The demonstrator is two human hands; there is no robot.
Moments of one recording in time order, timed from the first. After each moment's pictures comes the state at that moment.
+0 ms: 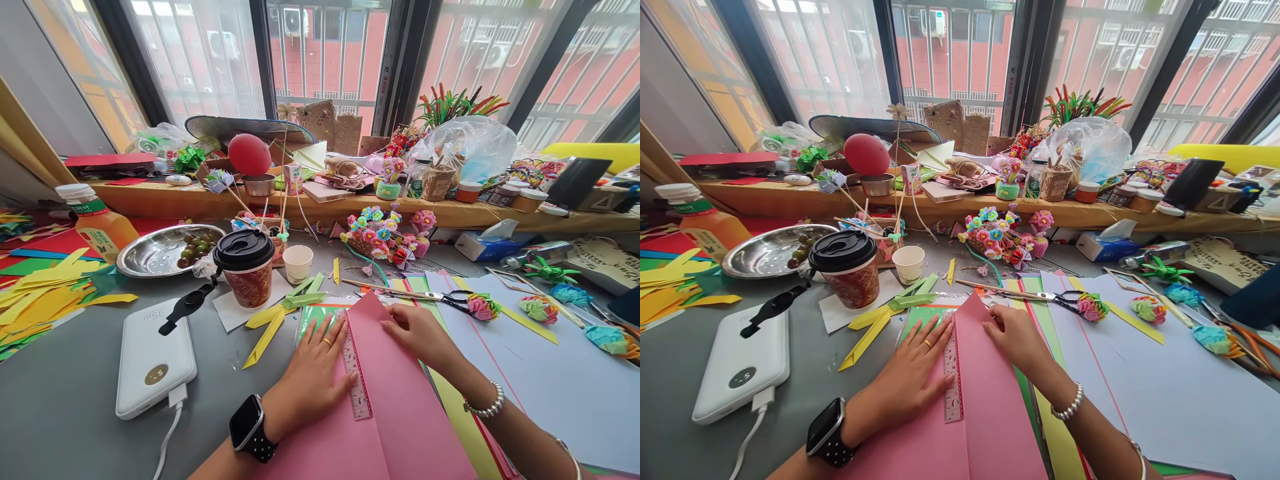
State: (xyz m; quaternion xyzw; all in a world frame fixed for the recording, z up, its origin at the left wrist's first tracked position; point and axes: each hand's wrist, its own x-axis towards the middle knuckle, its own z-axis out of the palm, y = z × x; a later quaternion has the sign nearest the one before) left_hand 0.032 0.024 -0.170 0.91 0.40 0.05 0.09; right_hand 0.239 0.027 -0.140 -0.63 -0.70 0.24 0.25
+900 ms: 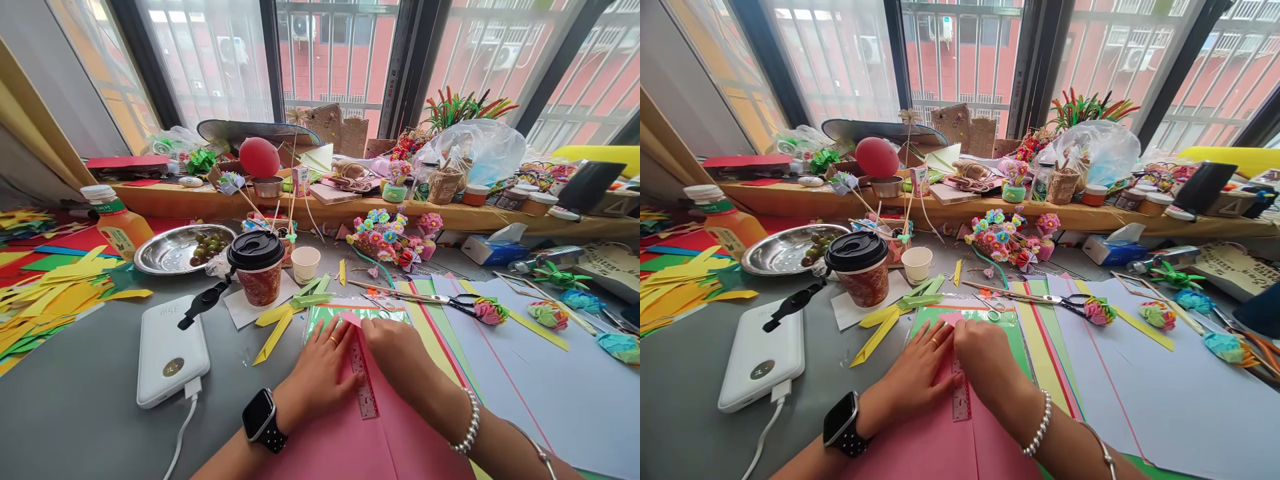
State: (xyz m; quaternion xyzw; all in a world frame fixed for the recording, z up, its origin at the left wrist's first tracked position) left_hand 0.030 0.023 -0.170 0.91 0.38 0.10 0.10; right_hand 0.174 0.006 -0.113 -0.57 -0.81 -0.08 0.03
